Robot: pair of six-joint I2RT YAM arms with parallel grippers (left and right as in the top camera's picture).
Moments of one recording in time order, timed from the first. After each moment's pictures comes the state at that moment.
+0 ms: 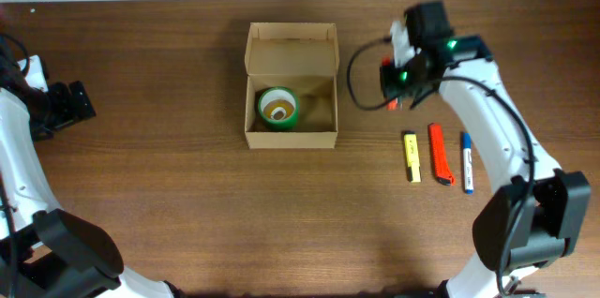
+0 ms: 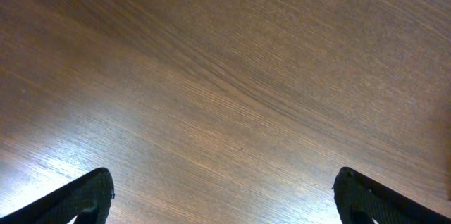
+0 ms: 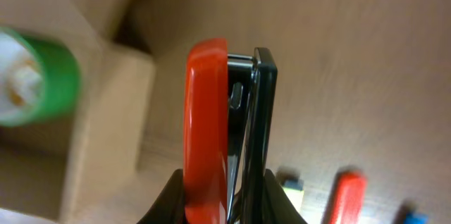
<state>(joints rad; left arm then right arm) 0.52 1.78 1.74 -1.22 -0.01 0.06 0.17 1.84 1.65 -0.98 -0.10 0.02</state>
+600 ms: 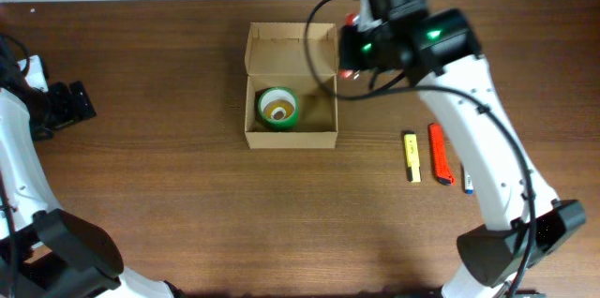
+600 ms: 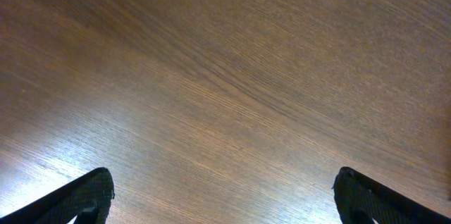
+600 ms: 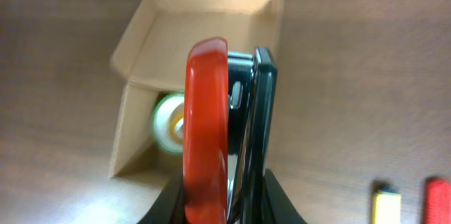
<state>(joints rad) 0.52 1.78 1.74 -1.22 -0.01 0.06 0.43 1.83 2.02 -1.16 -0.03 0.39</state>
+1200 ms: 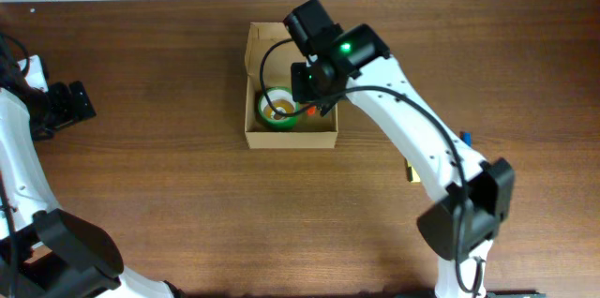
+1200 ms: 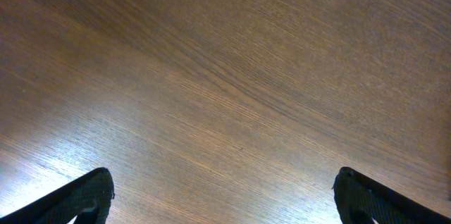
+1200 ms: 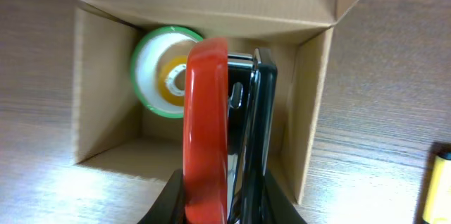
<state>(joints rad) 0.52 1.78 1.74 -1.22 -0.01 0.06 0.58 2.03 2.03 -1.21 0.04 0.50</state>
